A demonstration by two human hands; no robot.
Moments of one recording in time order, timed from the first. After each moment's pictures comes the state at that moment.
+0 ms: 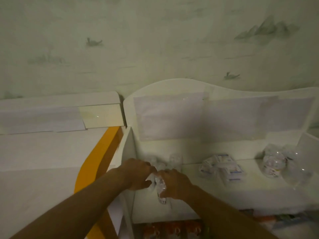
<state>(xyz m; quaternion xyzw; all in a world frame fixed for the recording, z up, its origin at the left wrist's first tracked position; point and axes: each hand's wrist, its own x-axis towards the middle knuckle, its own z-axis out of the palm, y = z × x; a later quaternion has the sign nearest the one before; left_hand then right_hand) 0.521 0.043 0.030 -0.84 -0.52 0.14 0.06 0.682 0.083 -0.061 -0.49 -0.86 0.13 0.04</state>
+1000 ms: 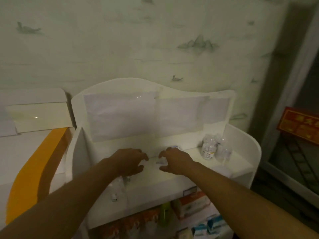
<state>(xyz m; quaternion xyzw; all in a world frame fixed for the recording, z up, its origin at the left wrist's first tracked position) 0.603 0.073 0.027 -0.91 -0.42 0.02 0.04 0.813 0.050 0.002 -0.63 -0.77 0.05 0.06</state>
